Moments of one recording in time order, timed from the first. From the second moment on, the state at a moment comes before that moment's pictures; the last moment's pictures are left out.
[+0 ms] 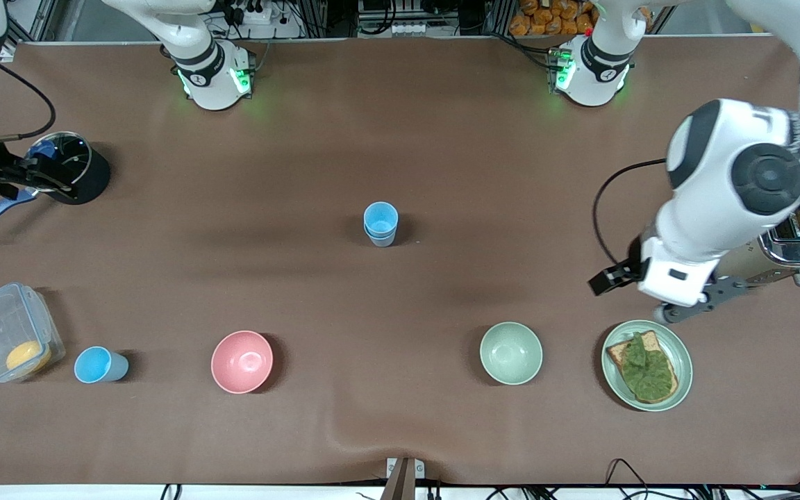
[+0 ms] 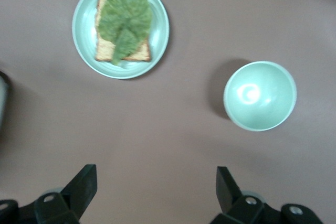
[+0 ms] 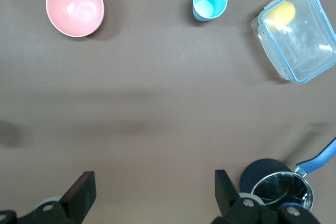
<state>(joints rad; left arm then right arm) 0.05 0.36 -0.34 -1.46 0.16 1.80 -0.62 -0.11 -0.02 0.05 -1.67 -0.02 1.61 -0.05</state>
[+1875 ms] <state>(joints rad) -0.06 0.03 -0.01 -1.48 -0.01 1.50 -0.12 -0.11 -0.02 0.07 -1.67 -0.02 1.60 -0.05</state>
